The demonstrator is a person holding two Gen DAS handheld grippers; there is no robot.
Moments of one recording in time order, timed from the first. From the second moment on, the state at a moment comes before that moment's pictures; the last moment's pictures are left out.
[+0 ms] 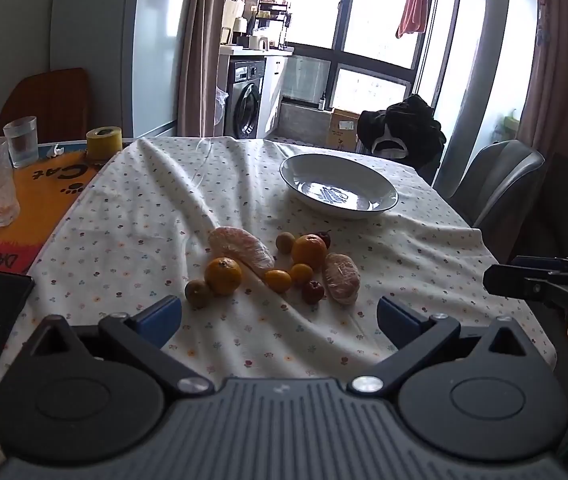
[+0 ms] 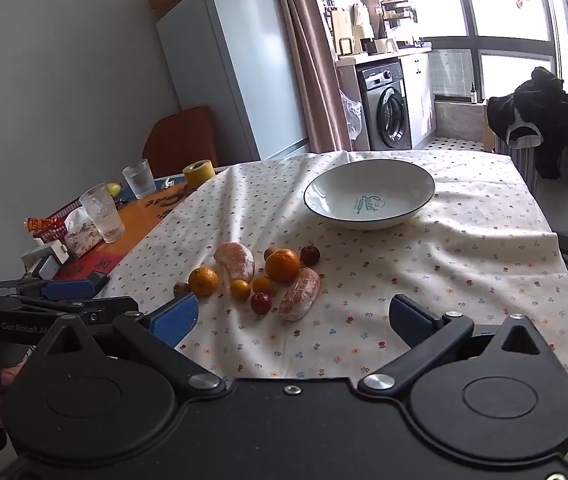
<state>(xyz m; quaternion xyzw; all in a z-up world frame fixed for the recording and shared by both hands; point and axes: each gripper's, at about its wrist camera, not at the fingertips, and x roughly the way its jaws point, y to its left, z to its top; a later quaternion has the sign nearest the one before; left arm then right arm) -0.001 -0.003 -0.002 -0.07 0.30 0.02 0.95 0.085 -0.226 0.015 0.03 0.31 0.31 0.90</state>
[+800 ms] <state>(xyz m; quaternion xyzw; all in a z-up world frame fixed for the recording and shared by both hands) -0.005 0.002 0.006 -0.08 0.29 0.02 0.95 0.080 -0.225 0.017 0.02 0.31 0.31 0.90</state>
